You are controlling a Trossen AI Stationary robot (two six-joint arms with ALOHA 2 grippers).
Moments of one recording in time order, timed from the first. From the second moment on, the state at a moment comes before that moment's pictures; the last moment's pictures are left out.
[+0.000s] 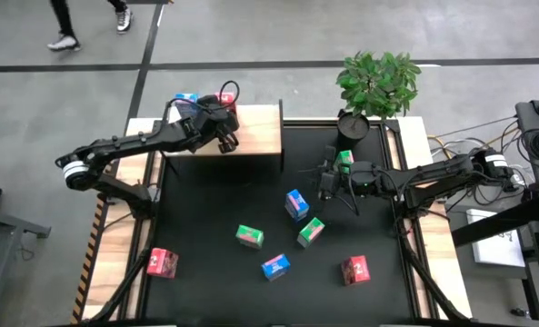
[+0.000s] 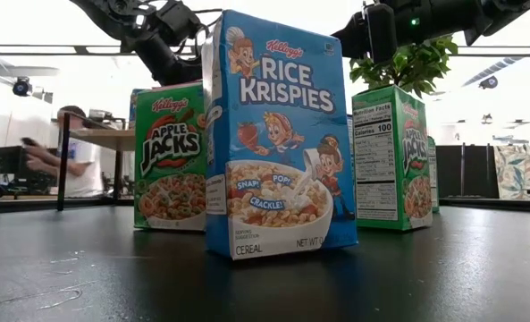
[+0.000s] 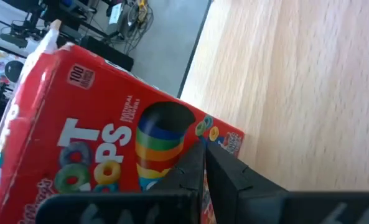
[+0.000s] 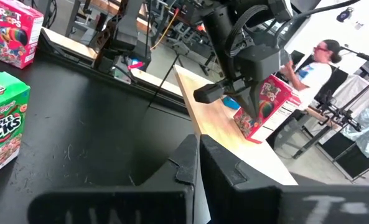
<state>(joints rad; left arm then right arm) 0.53 1.37 0.98 -0.23 -0.48 0.60 0.02 1.21 0.62 0.50 0.26 -0.50</state>
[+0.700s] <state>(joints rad) 0.32 1.16 0.98 -0.29 -0.48 0.40 0.02 1.21 0.62 0.50 0.26 -0.48</state>
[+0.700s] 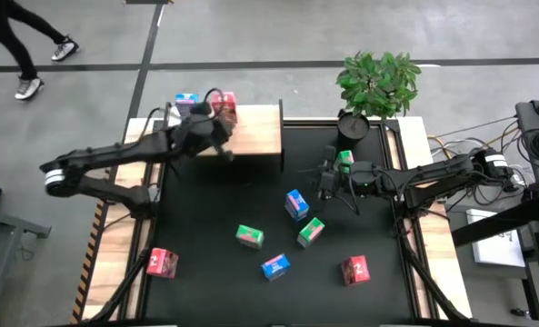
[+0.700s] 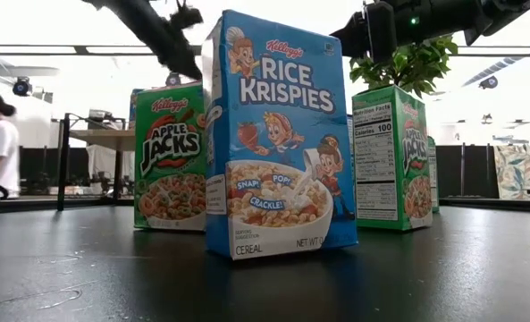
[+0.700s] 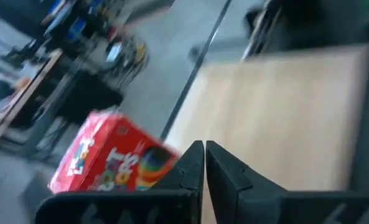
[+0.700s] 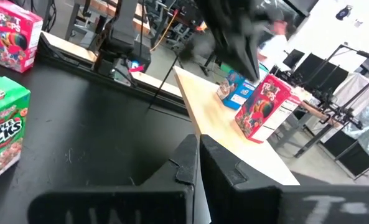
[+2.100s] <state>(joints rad) -0.18 0.48 0.55 -0.20 -0.59 0.20 0.13 1.27 1.02 -0.26 0.23 0.40</state>
